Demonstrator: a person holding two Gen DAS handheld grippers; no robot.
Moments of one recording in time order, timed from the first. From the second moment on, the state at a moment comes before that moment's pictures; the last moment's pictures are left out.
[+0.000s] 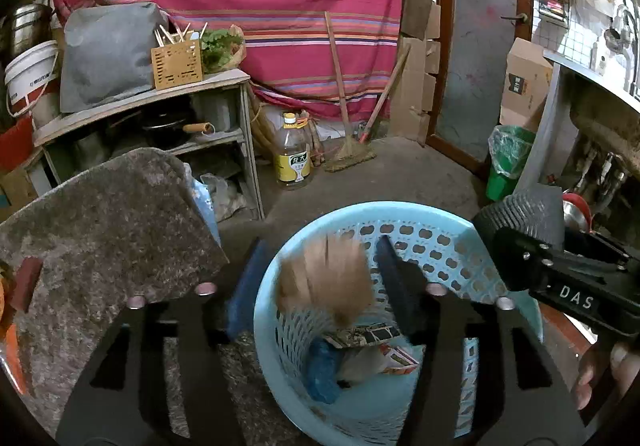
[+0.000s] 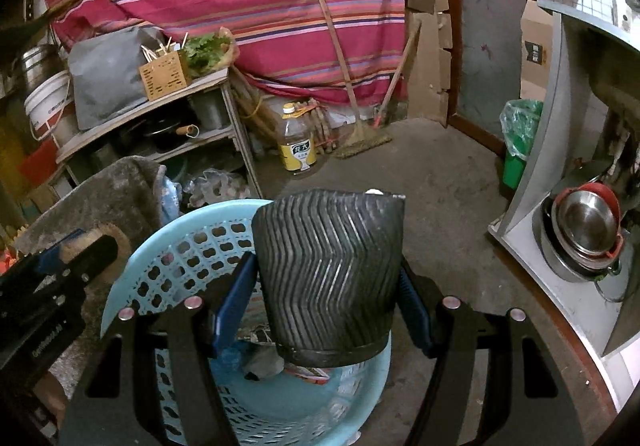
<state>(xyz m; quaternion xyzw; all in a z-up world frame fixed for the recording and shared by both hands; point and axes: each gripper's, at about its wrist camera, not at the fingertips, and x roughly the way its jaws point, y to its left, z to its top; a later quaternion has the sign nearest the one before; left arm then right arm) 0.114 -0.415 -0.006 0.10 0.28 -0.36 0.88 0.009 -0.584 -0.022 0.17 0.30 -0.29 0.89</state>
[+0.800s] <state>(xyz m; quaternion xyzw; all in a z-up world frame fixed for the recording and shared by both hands) 0.147 -0.279 0.021 0.07 0.26 -0.25 0.93 0.045 -0.536 -0.017 0.15 0.30 -0.28 0.90</state>
